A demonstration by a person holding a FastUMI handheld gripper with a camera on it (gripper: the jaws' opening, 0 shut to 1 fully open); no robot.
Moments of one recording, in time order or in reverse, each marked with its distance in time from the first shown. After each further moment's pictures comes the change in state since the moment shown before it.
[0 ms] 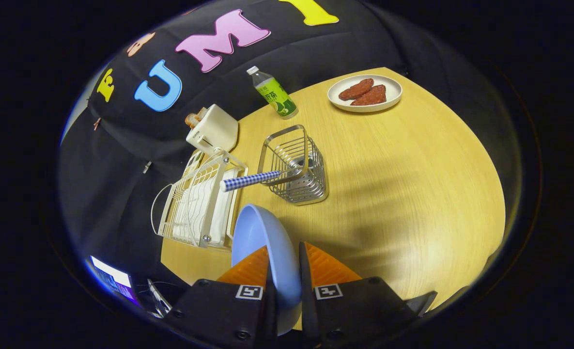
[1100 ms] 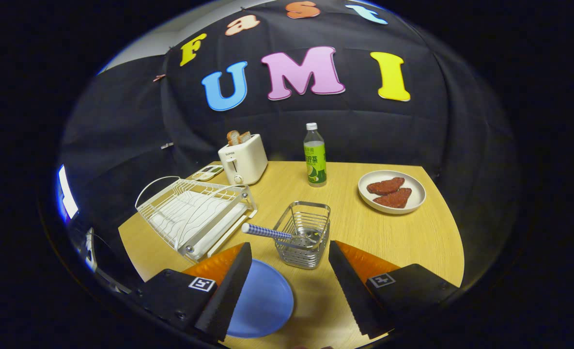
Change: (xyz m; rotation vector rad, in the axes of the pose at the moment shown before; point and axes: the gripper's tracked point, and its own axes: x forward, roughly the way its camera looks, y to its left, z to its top) arm -0.012 0.031 0.070 -0.560 -0.373 0.043
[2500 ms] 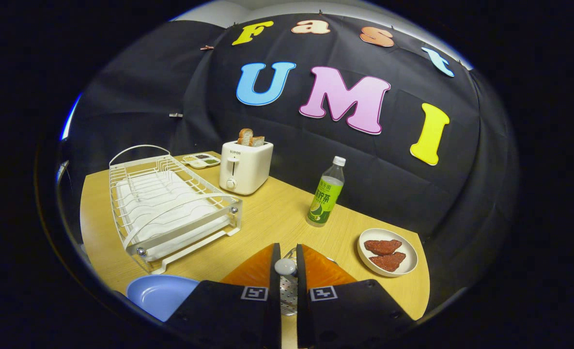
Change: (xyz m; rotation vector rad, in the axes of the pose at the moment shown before) arm 0.072 0.006 0.041 -0.307 -0.106 -0.069
